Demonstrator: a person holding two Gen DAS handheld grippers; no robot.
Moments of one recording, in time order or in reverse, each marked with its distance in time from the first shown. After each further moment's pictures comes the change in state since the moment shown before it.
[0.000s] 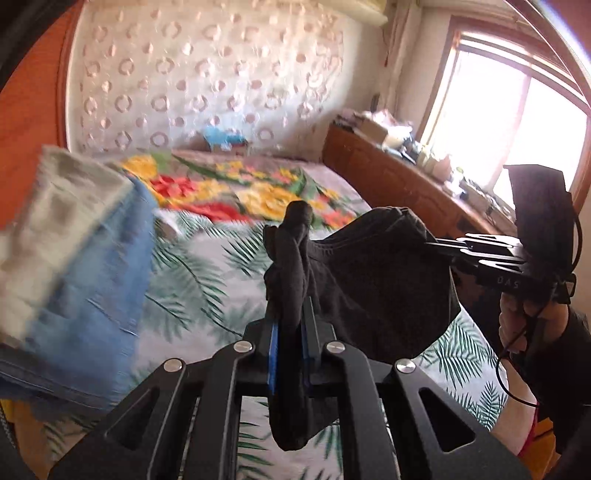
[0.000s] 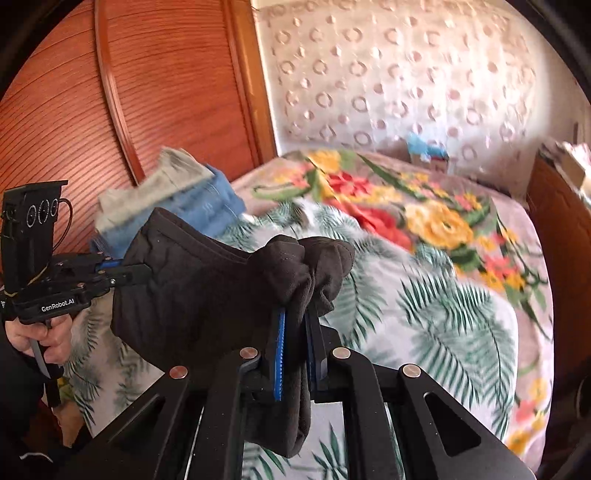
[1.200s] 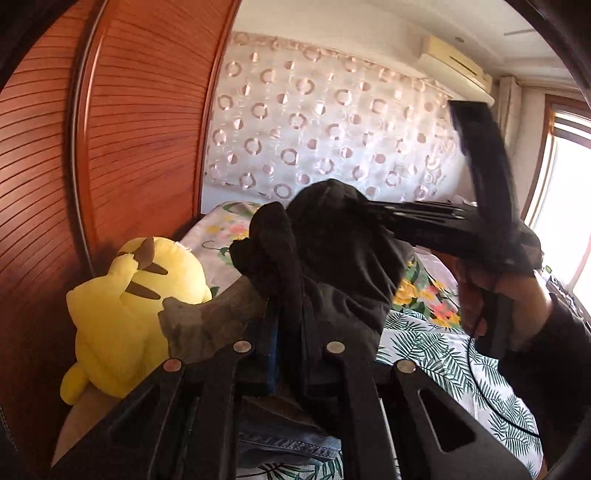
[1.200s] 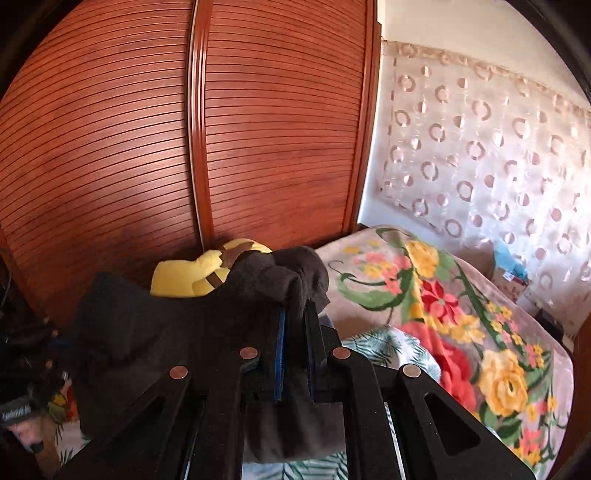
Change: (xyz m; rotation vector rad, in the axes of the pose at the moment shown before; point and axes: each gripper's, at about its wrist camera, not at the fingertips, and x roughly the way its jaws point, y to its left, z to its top) left arm -0.085 0.155 0.014 -0.242 -0.251 0.369; right arm 0.191 0.122 0.189 -0.361 -0.107 0.183
